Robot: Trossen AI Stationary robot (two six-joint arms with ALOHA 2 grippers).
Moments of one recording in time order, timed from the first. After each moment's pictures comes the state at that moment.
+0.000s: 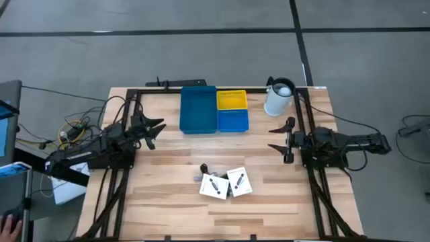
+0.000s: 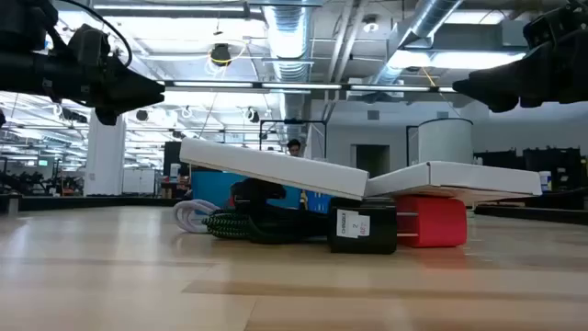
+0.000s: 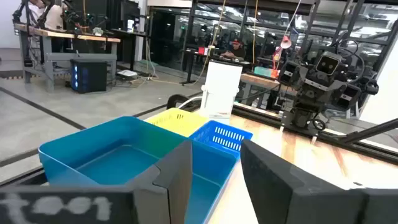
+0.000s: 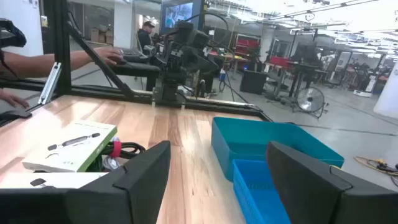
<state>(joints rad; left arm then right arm) 0.30 0.01 0.01 0.04 -0.14 -0.18 0.05 0.03 0.00 0.04 0.13 -0.20</state>
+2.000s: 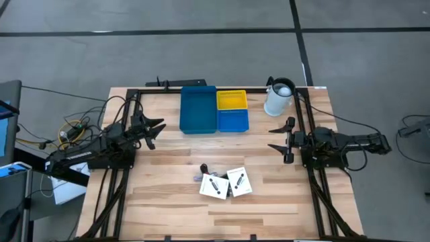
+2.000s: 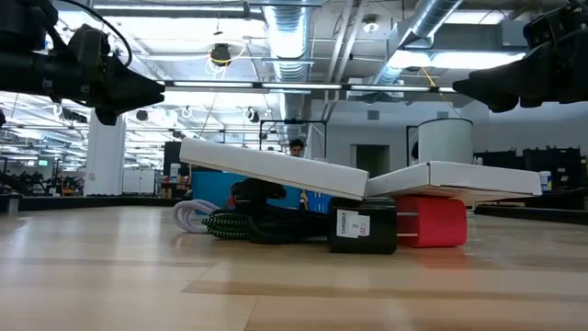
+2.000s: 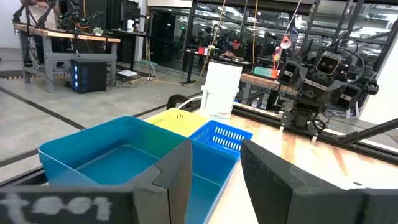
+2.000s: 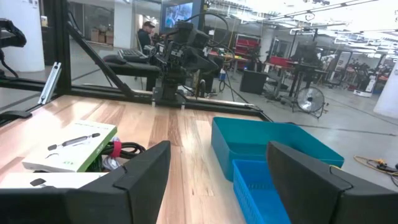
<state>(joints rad) 0.30 0.01 0.01 0.04 -0.14 -0.18 0.05 0.03 0.01 0.04 0.13 -0.20</state>
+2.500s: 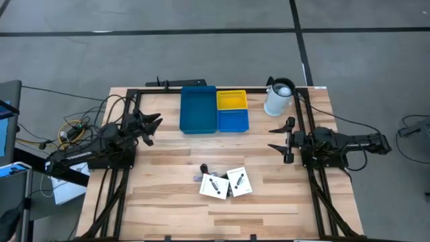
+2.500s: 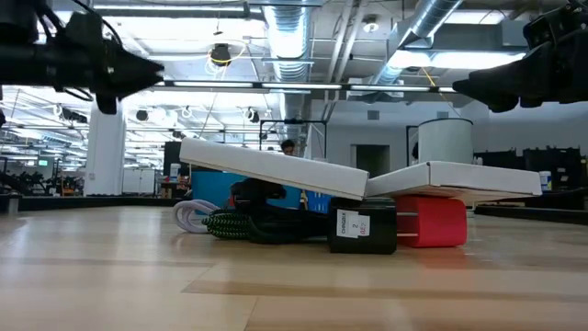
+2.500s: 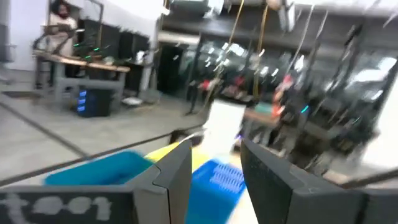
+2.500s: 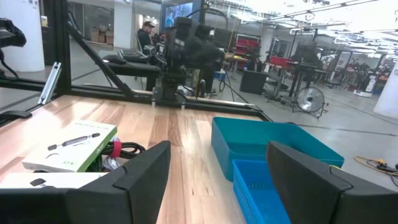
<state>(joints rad) 0.30 0.01 0.01 0.23 -0.16 -0.23 0.05 0.03 0.00 0.04 0.13 -0.20</state>
